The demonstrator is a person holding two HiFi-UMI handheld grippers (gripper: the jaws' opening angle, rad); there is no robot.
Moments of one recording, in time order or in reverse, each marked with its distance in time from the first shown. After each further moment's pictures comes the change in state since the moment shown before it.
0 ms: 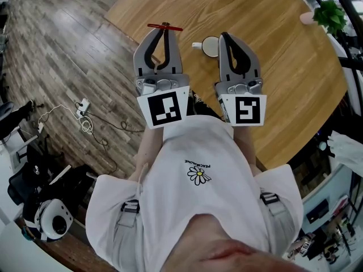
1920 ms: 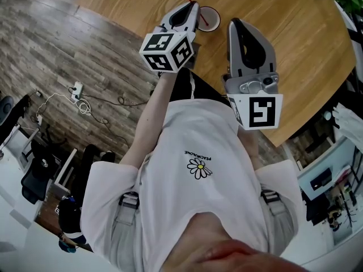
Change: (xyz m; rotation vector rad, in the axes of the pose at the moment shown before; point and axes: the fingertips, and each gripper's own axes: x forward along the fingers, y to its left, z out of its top) left arm 0.049 -0.113 -0.203 -0.718 0.461 -0.395; right arm -0.020 -0.015 -0.031 0.025 0.114 -0.027
